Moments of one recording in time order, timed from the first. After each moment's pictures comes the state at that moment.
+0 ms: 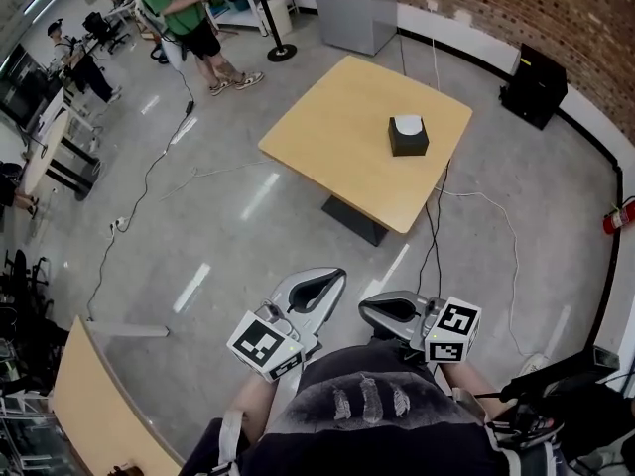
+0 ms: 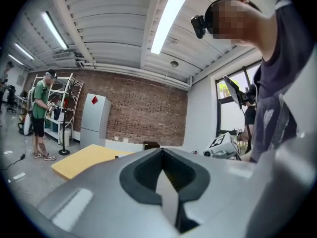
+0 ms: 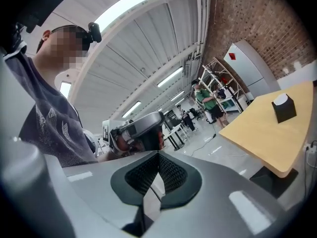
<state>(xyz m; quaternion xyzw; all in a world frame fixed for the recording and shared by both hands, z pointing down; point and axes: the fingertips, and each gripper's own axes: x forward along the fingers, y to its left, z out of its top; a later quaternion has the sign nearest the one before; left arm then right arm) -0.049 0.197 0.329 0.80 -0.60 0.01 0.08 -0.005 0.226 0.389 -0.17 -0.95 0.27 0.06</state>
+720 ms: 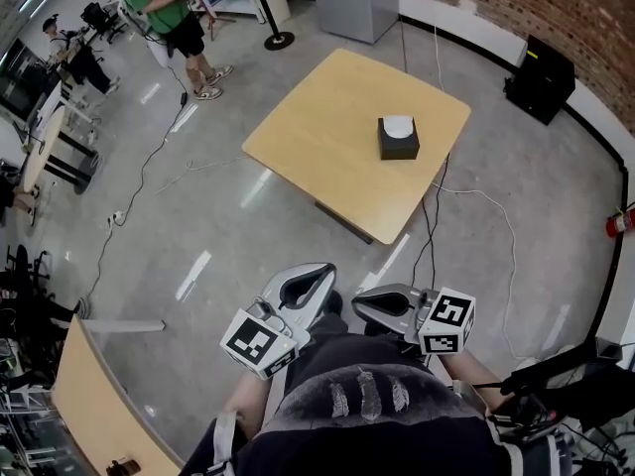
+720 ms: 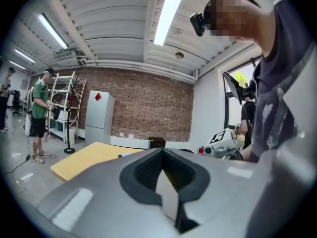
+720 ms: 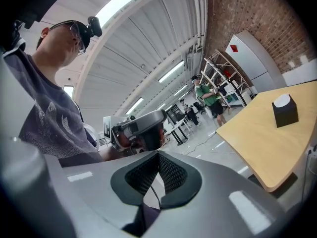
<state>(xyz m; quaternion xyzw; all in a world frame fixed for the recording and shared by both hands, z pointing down) -0.050 0.120 0.345 0.78 -0.62 0.04 0.10 -0.001 0.151 0.404 -0.21 -0.94 0.27 0.09</state>
